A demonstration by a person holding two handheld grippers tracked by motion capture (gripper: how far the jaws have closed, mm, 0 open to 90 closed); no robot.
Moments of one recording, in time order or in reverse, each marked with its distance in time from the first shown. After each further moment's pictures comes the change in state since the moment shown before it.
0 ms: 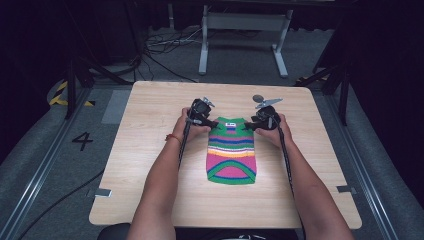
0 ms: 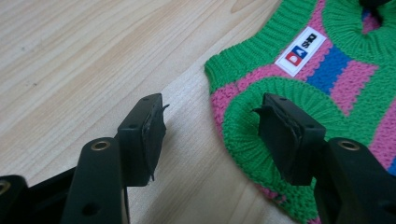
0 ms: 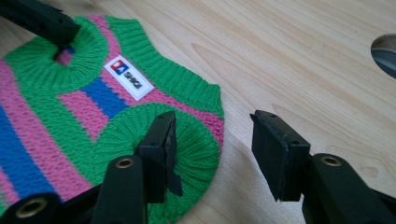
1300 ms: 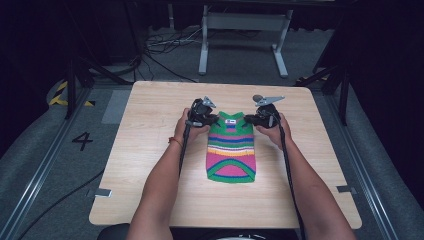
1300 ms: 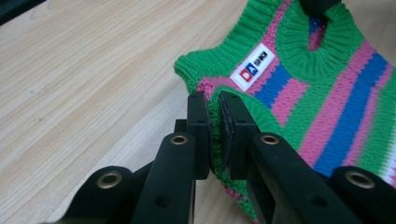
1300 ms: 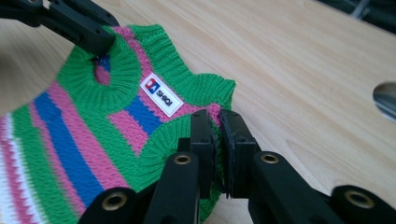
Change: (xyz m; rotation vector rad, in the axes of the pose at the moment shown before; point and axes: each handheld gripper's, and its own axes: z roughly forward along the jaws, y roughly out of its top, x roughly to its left) left arm -0.024 0.004 -0.030 -0.111 0.003 0.091; right arm 0.013 0.014 -0.021 -0.102 0.048 -0.054
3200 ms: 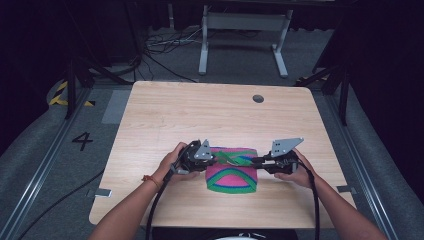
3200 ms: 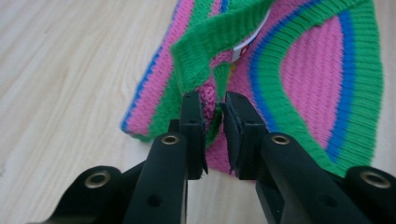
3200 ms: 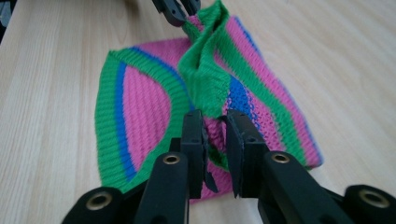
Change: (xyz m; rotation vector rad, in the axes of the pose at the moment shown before) left arm -0.110 -0.073 -0.073 0.048 -0.128 0.355; right arm 0.093 -0.076 -0.090 -0.008 0.325 -0.319
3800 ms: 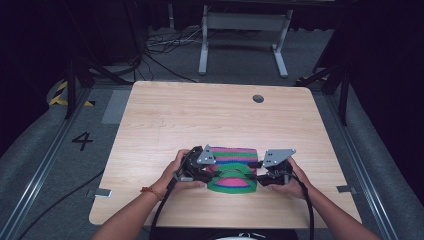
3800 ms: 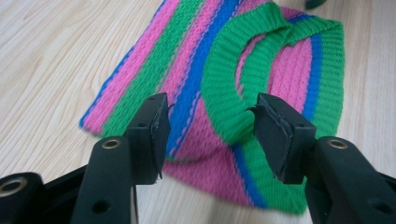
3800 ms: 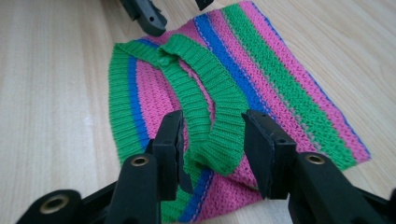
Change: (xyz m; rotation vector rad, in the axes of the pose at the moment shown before) left arm -0.018 0.007 0.005 -0.039 -0.020 -0.103; right arm 0.032 0.005 0.016 0.045 -0.080 0.023
